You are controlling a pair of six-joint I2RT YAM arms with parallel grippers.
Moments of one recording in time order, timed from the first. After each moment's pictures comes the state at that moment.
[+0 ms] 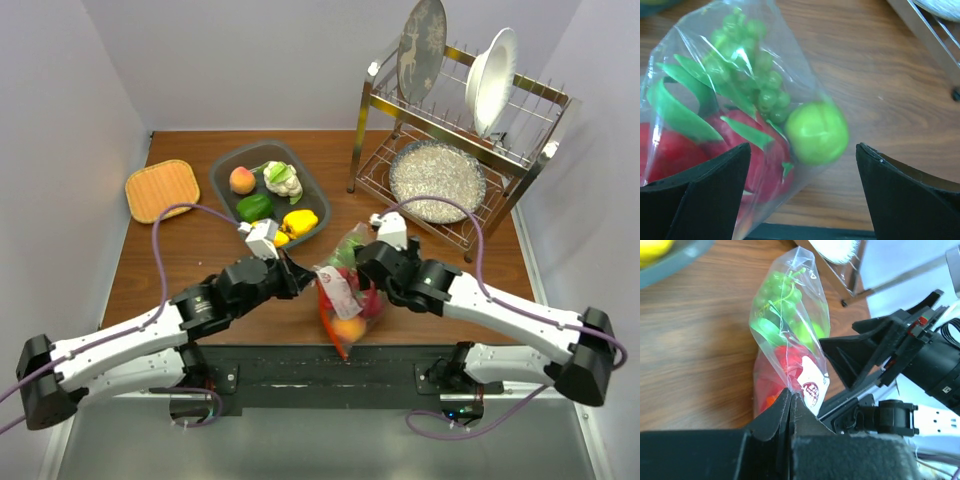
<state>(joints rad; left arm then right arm) -1.02 0.88 0.63 -0.12 -0.26 -0.93 1.01 1.14 0.91 -0.72 0.69 0.61</state>
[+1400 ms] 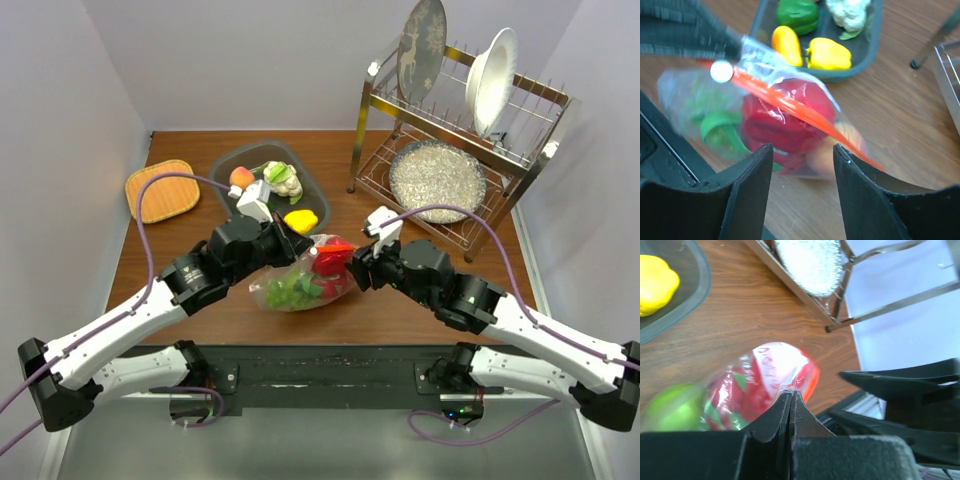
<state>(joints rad) -0.88 0.98 0.95 -0.34 -0.19 -0.90 1.01 0.87 0.85 -0.32 0.27 0.14</state>
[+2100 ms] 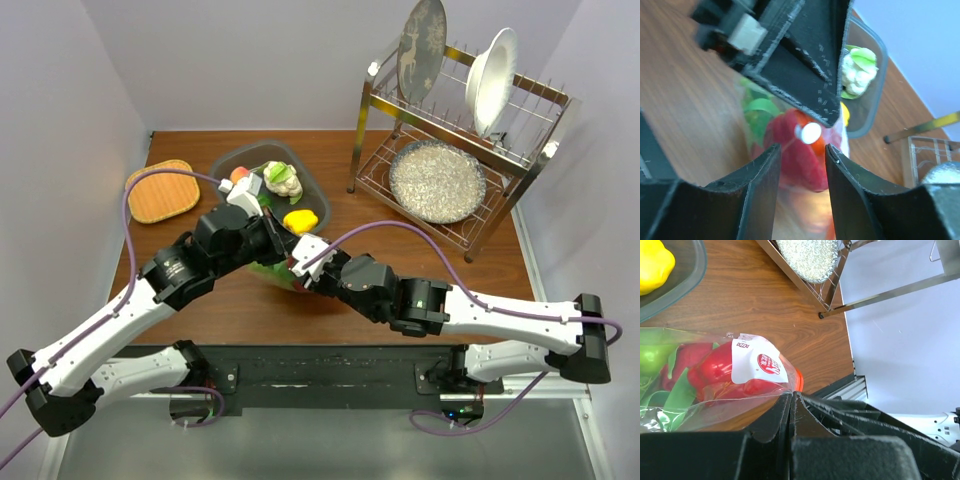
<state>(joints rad) -0.82 0.97 1.09 -0.54 -0.07 -0.94 1.32 1.17 1.04 -0.16 0.50 -0.25</state>
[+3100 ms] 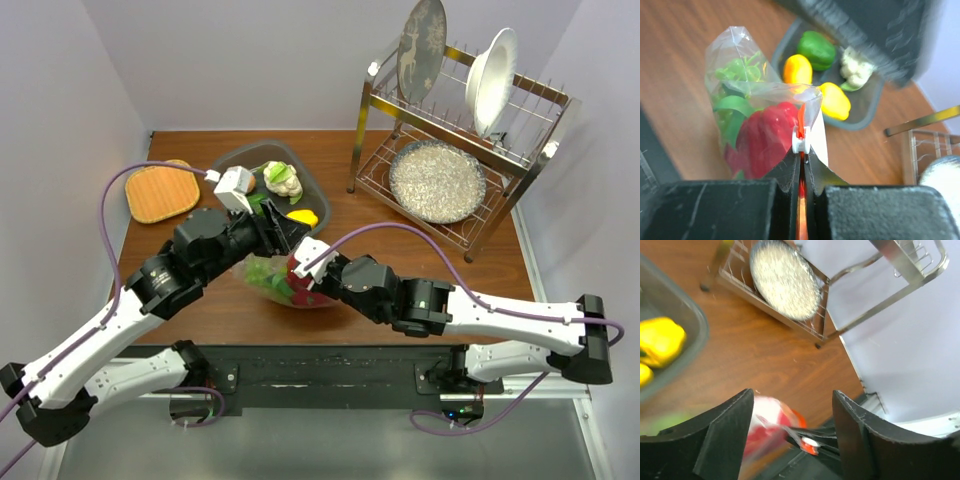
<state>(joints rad) -0.82 0.89 1.06 -0.39 -0.11 -0.72 1.32 1.16 1.03 -0.20 0.50 -0.24</state>
